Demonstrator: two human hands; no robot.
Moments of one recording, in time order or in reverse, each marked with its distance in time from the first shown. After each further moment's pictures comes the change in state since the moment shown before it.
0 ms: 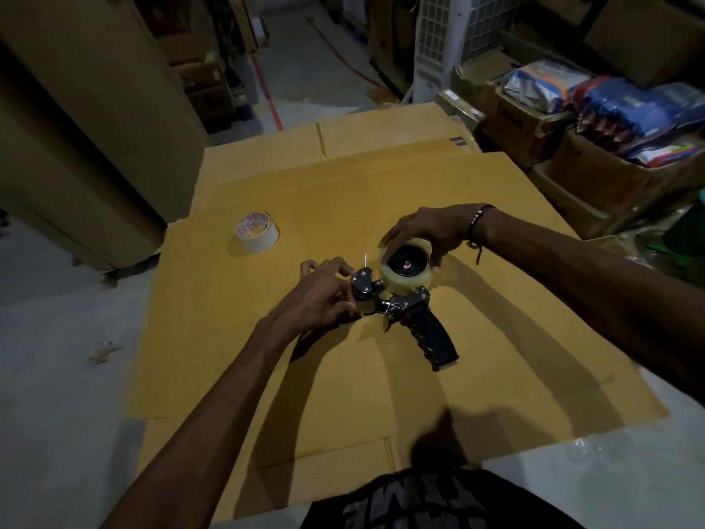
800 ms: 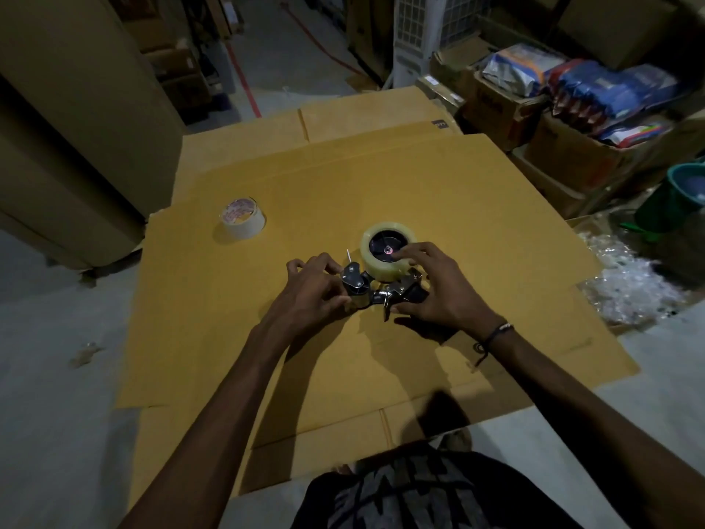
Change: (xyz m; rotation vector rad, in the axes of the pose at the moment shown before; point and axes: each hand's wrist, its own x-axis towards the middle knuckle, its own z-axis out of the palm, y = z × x) left_hand -0.028 0.018 0.014 0.009 0.126 -0.009; right_hand -0.047 -0.126 0.134 0.636 0.882 0.381
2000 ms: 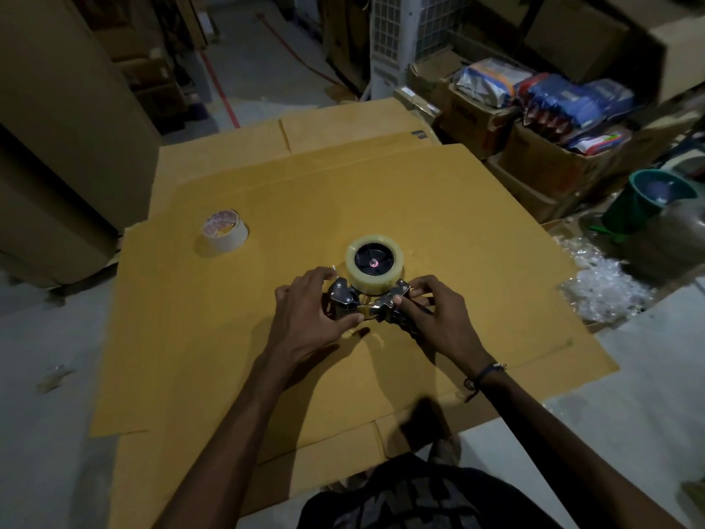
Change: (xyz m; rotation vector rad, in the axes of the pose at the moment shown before) left_hand -0.005 0.026 0.016 -0.170 0.132 -0.223; right_hand -0.035 -0.001 0.022 0.226 0.268 0.421
